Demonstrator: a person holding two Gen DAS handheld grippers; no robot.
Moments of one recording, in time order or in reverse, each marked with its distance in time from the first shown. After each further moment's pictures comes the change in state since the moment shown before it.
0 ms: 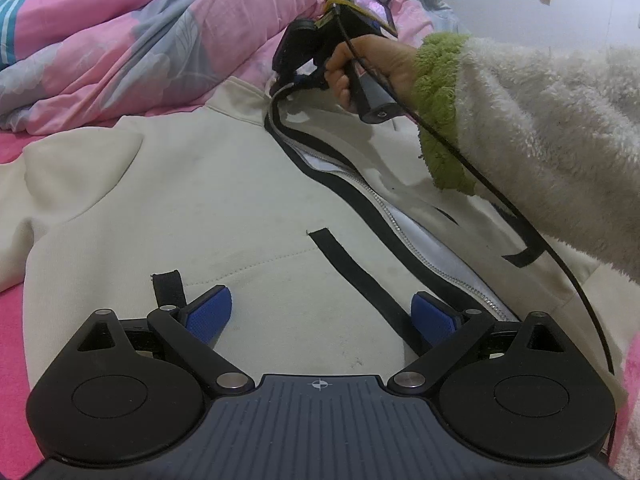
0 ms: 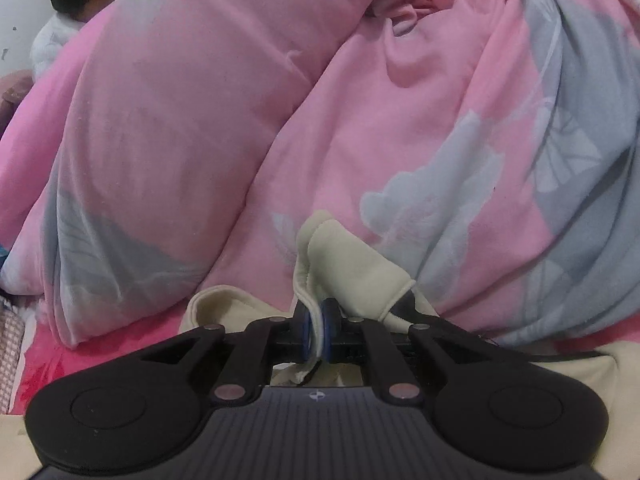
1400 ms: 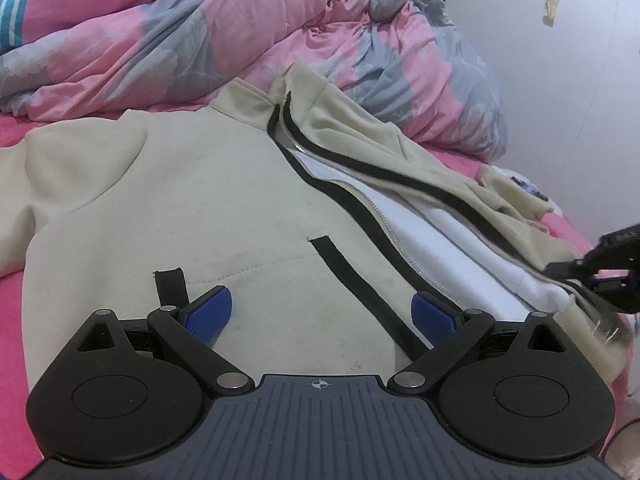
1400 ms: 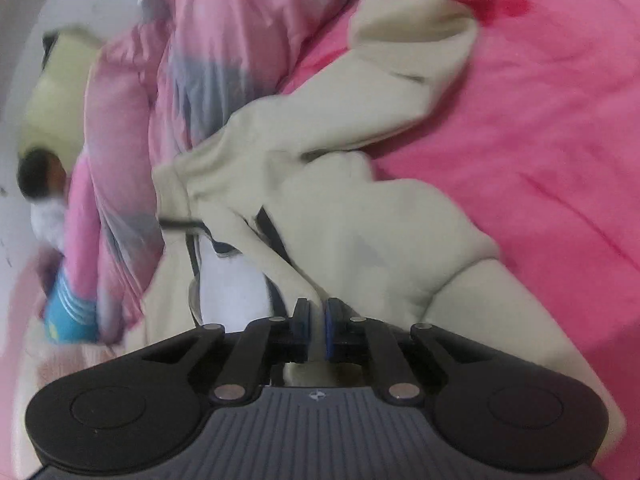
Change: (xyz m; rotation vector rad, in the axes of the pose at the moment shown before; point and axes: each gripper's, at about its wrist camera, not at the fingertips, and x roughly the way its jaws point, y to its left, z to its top) left arm -0.006 0.015 0.001 -0.070 -0.017 -0.047; right arm -0.299 -0.172 -0.267 0.690 -0.048 0.117
